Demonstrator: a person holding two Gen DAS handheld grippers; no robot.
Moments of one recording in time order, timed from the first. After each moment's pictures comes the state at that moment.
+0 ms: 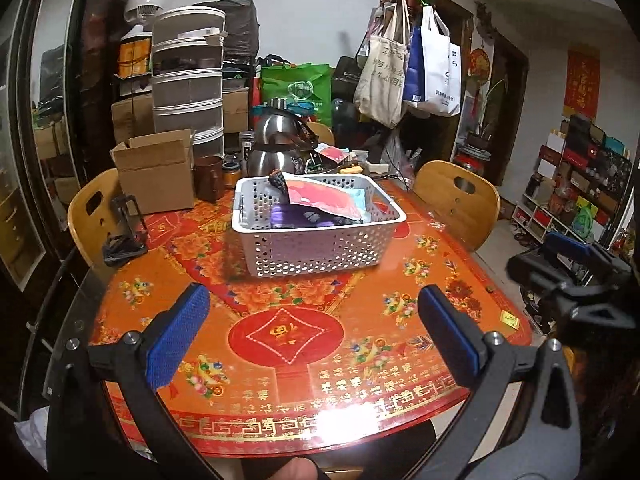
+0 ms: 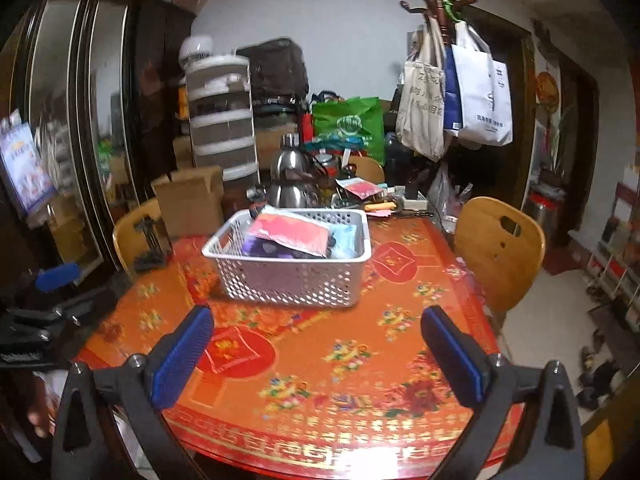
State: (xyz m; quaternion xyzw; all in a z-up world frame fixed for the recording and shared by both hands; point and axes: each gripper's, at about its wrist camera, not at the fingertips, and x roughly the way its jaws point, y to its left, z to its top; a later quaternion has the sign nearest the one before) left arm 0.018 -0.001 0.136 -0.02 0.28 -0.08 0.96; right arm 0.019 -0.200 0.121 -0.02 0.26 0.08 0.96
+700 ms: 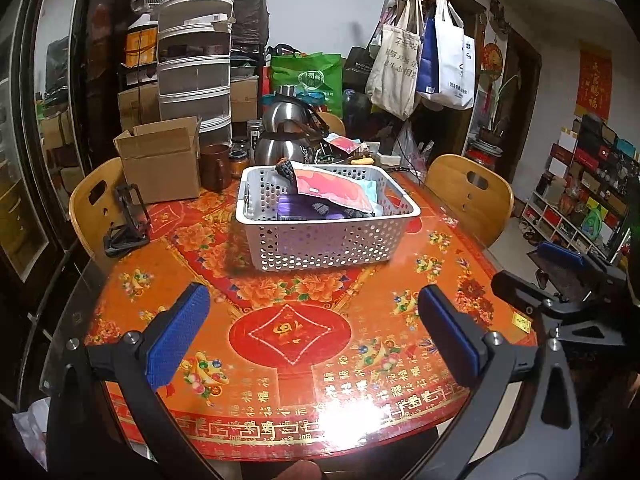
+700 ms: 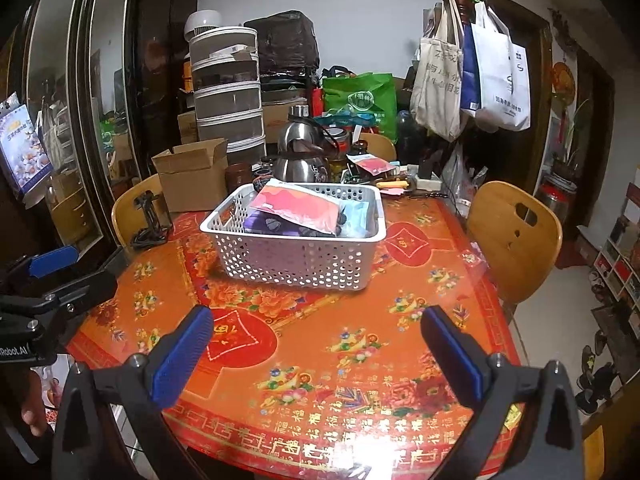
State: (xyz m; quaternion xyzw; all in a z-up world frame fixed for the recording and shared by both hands) left arm 0.056 -0.003 0.123 -0.03 0.30 -0.06 0.95; right arm 0.049 -0.193 0.097 -0.03 0.30 0.10 0.95
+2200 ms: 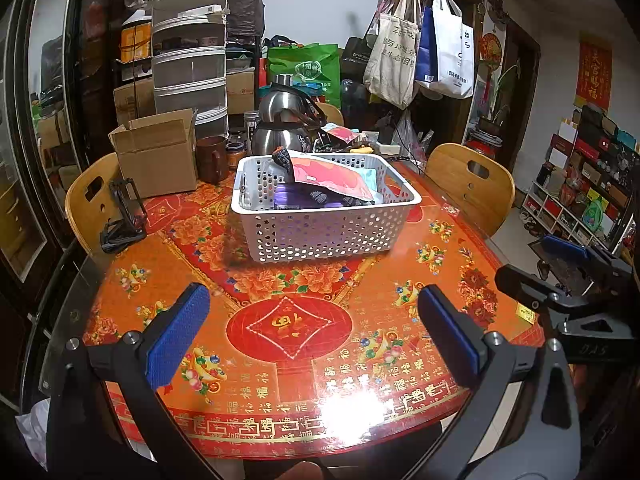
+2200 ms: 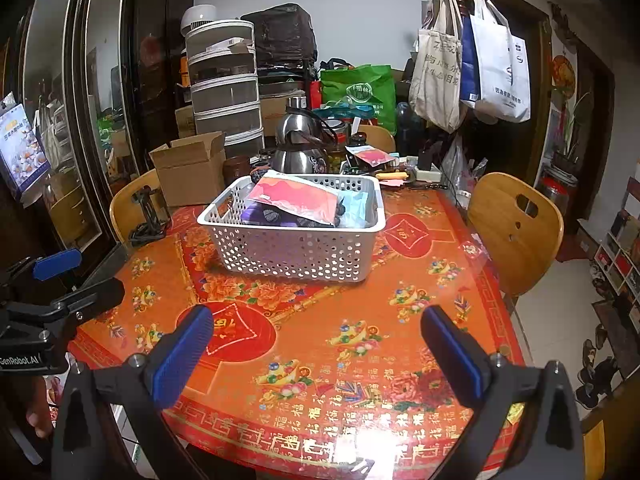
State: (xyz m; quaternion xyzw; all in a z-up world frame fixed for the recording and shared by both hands) left arm 0.064 -0.006 0.104 -0.02 0.31 -0.07 0.95; right arm 0.053 -0.197 0.089 -0.02 0.31 0.10 0.94
